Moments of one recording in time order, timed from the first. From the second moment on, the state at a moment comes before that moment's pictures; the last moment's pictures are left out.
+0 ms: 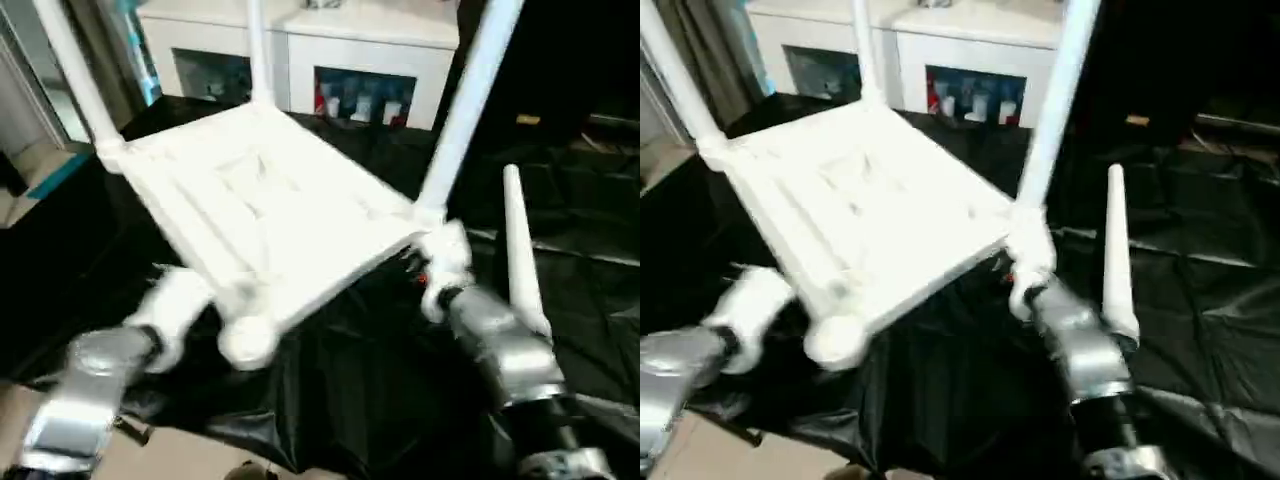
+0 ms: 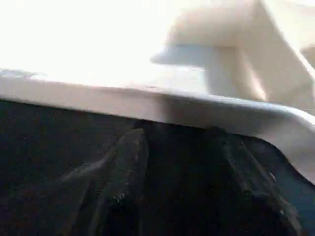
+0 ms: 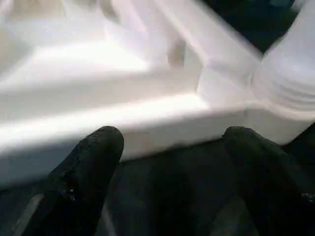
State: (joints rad) left arm -0.09 0.49 -0.09 -0.15 0.09 0.63 -0.67; right arm -0.35 -0.19 0.03 0.20 0.07 0.42 0.32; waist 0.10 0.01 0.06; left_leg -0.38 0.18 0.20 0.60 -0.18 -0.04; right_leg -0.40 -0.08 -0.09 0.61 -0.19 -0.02
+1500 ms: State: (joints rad) left arm -0.37 0.47 -0.22 -0.30 -0.24 0.63 -1.00; right arm -0.68 -0.44 -0.23 0.60 0.11 1.09 0.26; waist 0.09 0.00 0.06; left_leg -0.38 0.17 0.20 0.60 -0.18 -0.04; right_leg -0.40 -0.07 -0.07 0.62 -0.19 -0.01
